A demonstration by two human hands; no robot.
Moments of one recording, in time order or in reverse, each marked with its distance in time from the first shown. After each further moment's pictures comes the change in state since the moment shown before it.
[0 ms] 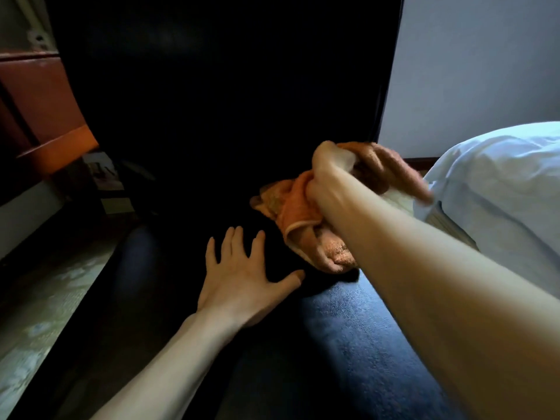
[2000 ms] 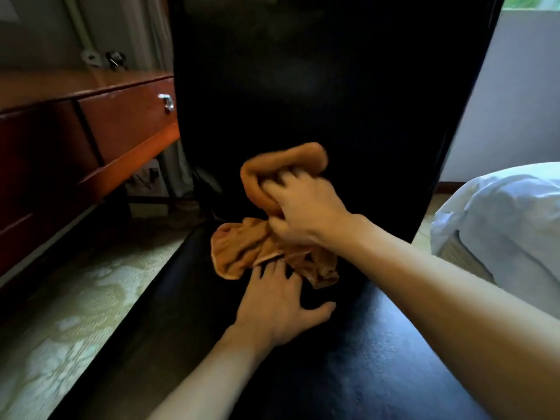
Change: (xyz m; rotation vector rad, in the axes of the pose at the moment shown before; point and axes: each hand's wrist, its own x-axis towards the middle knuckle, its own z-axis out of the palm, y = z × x) left_hand -0.012 0.005 -0.041 0.042 -0.130 0.171; right_hand -0.062 0.000 0.015 -1.522 -0.643 -1.263
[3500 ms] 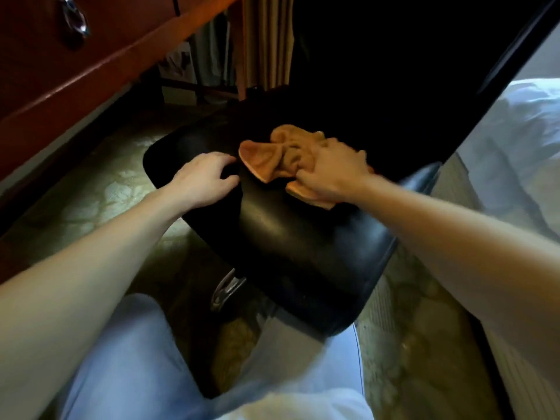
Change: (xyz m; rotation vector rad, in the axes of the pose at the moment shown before) left_hand -0.225 -0.077 -0.036 -0.335 -0.007 -0.247; right_hand -0.204 -0.127 -0.024 0.067 -0.359 0.289
